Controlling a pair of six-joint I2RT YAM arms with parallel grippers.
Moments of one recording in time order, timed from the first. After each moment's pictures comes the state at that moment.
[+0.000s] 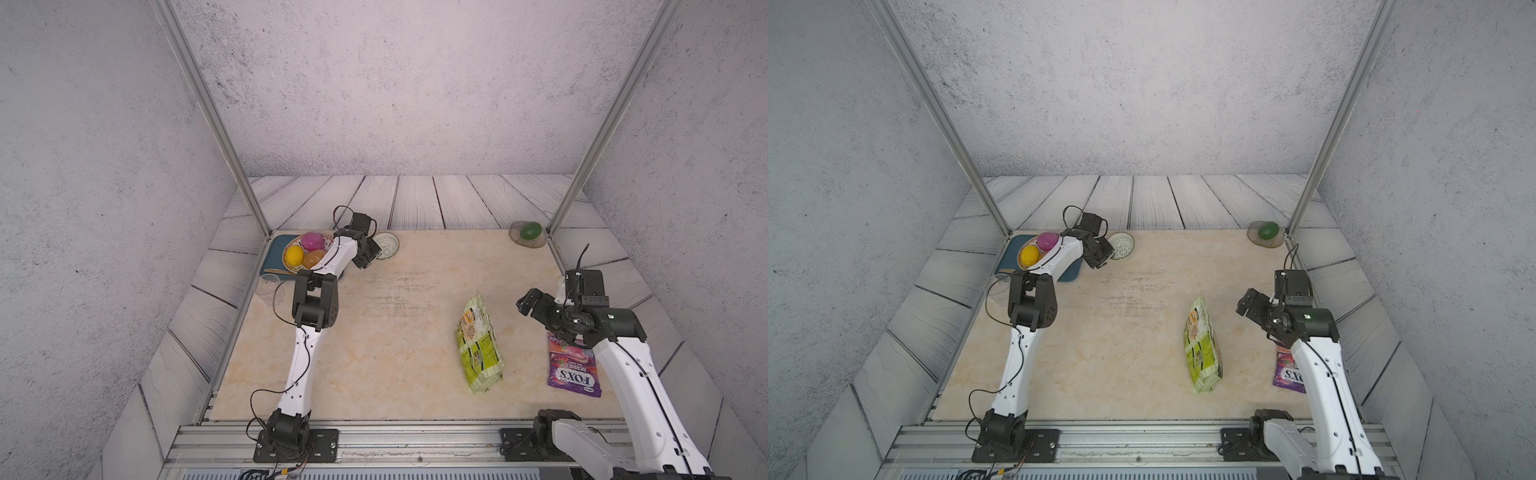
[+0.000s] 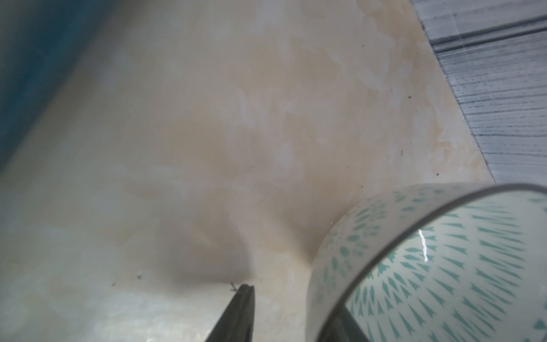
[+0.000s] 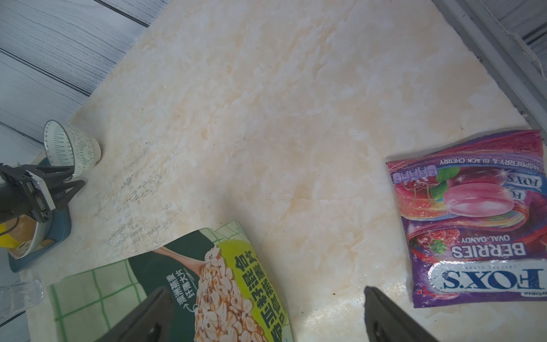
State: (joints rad) left arm -0.27 2.57 2.31 -0.78 0.15 -0.91; right arm -0.03 0.99 1.04 -1.01 -0.10 0.54
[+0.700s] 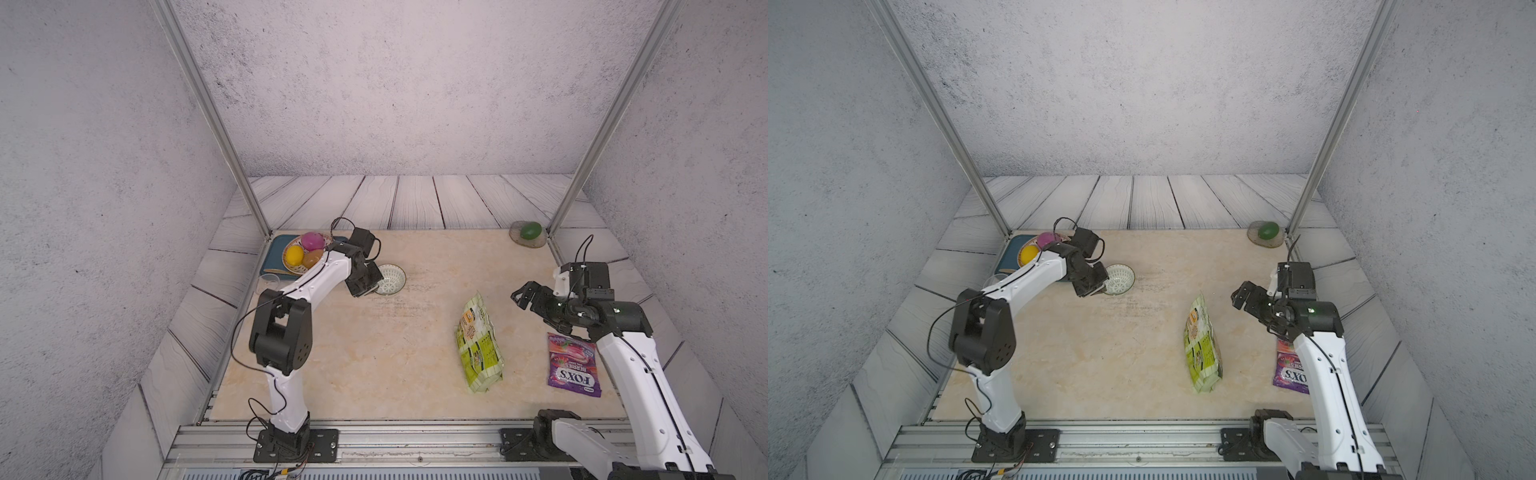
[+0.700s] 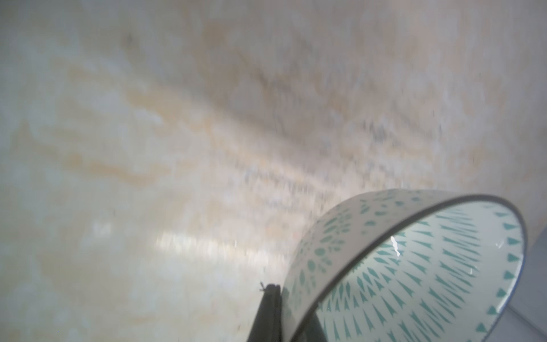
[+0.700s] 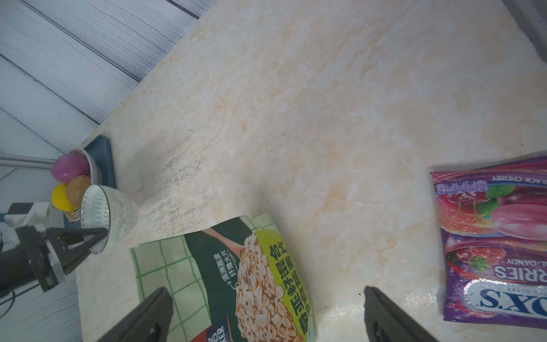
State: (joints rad) left arm -0.43 1.80 1.47 -0.88 0.20 -0.83; right arm -0.03 1.01 1.12 -1.04 -0.25 0.49
